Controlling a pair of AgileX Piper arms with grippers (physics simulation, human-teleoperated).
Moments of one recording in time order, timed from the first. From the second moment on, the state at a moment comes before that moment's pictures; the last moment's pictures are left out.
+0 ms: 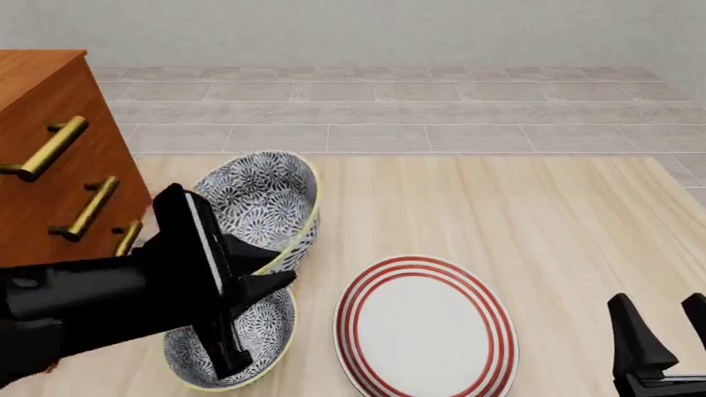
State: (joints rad) left arm -0.84 0.95 -0.76 0.43 0.43; right arm 0.02 0.01 -0.01 -0.01 0.03
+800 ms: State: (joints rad) left arm -0.98 1.49 -1.00 0.23 0.44; right arm 0.01 0.00 -0.01 -0.01 0.03
